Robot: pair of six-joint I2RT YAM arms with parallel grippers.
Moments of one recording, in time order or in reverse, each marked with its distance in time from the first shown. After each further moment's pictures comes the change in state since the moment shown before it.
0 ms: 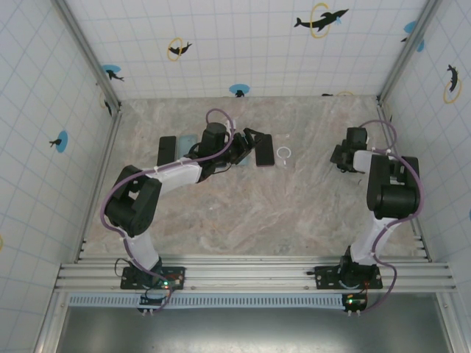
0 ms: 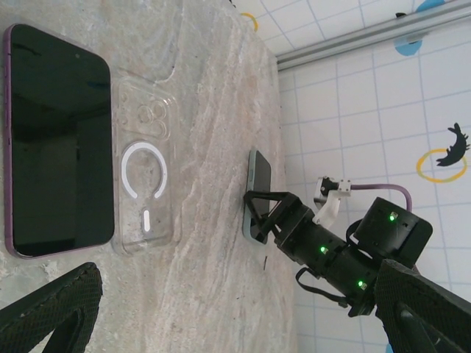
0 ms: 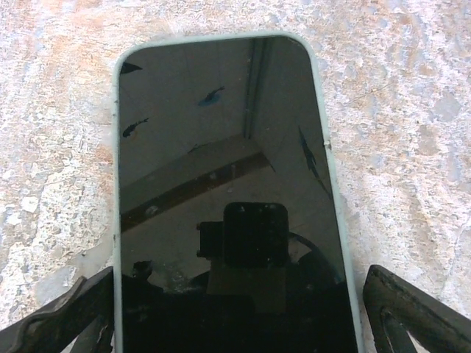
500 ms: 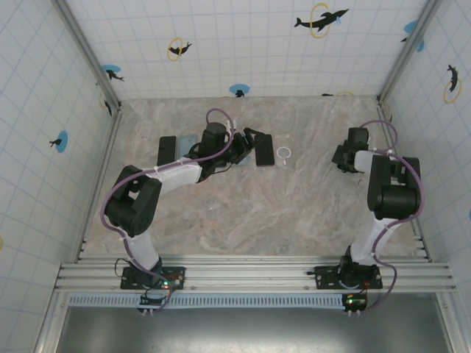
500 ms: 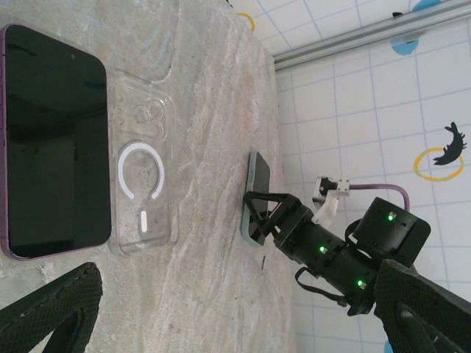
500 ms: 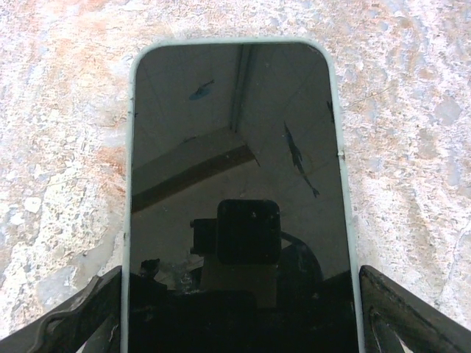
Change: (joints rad) left arm 0.000 0.001 0.000 0.006 0.004 0.000; right arm -0.010 -0.016 -0.013 0.006 -0.030 -0.003
